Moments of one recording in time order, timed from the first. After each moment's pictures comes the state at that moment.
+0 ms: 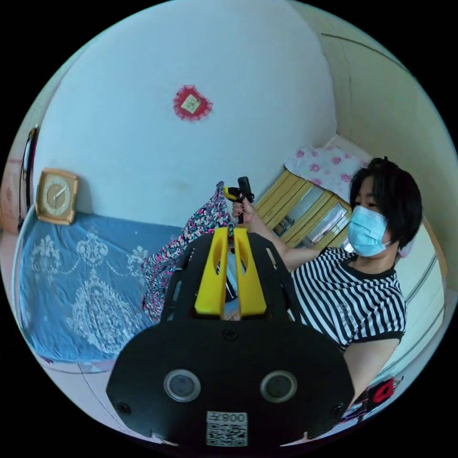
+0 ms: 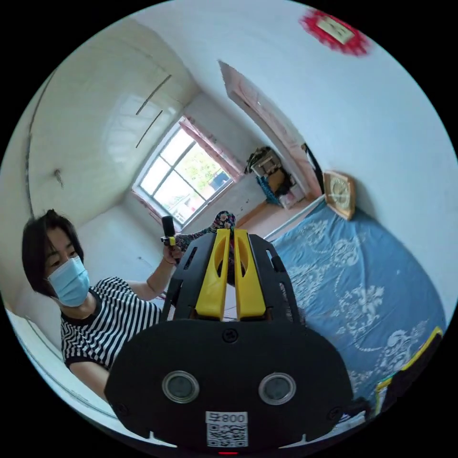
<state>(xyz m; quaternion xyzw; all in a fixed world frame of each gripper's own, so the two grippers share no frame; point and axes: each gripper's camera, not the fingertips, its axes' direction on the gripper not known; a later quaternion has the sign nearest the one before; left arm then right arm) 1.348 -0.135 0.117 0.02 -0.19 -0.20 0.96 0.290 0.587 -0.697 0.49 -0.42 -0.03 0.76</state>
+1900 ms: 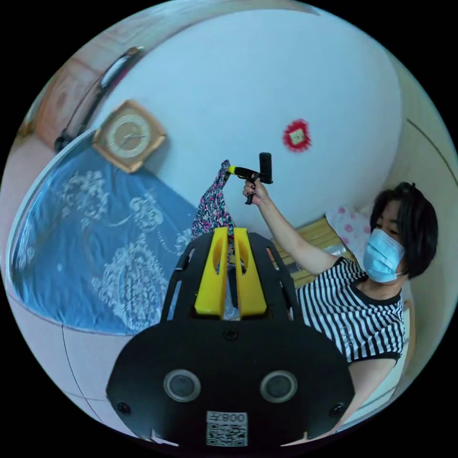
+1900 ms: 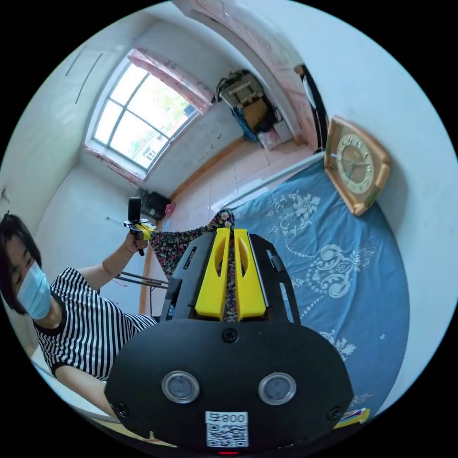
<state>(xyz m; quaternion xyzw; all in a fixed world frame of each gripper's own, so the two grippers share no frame) 0.862 0.197 -0.445 0.08 -0.21 -0.44 0.87 0.262 0.057 -0.497 0.27 -0.37 -0.09 0.89</state>
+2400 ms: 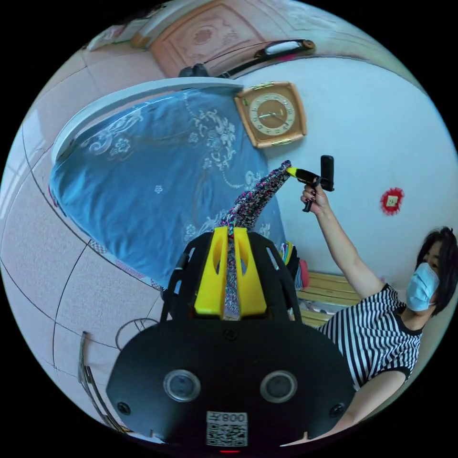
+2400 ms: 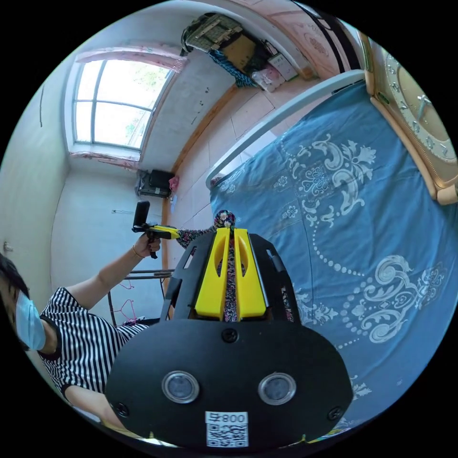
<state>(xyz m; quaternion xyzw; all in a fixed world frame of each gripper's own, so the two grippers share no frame) 0.638 0.476 -0.617 0.07 -0.28 -0.64 0.71 0.199 -0.136 -0.260 0.11 -0.43 -0.10 0.89</state>
